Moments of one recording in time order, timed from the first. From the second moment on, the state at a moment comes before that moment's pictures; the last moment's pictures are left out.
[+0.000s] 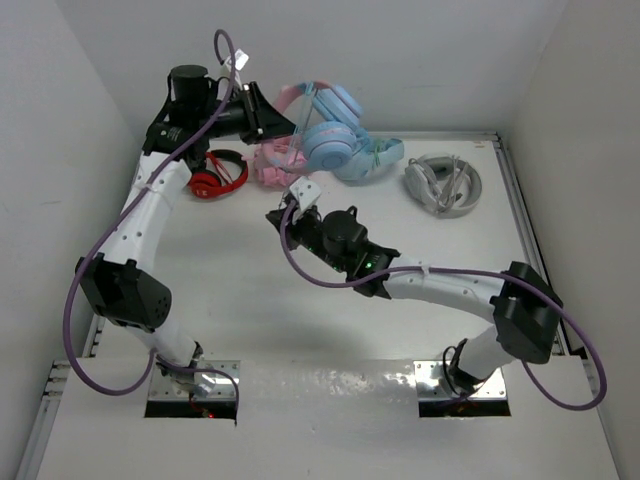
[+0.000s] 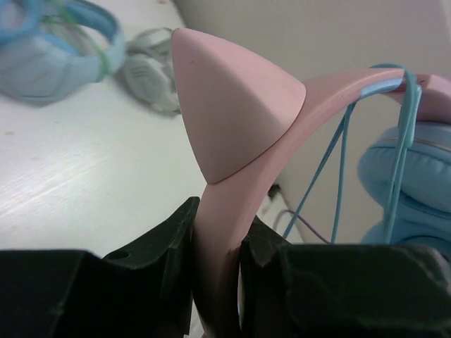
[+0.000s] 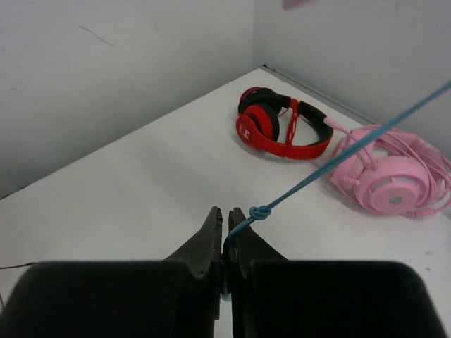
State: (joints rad) left arm -0.19 1.63 1.80 -0.44 0.83 -0.69; right arm 1.01 1.52 0.98 0.53 0.18 0.03
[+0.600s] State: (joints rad) left arm -0.29 1.56 1.57 -0.59 0.00 -0.12; right arm 1.09 1.69 1.42 -0.03 0.22 -0.07
